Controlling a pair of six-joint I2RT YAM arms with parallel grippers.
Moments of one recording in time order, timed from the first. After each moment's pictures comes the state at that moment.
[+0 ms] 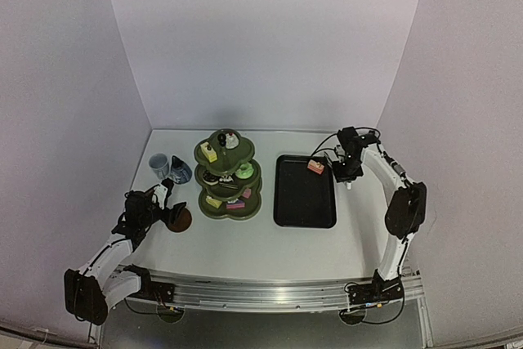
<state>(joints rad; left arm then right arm) -0.19 0.94 0.42 0.04 0.34 0.22 0.28 1.95 1.78 -1.19 0.02 0.13</state>
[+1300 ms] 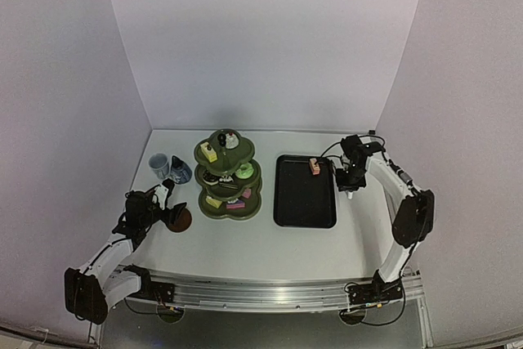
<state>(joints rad) -0.19 0.94 0.42 0.05 0.34 0.24 0.29 1.82 1.61 -1.17 -0.02 0.29</state>
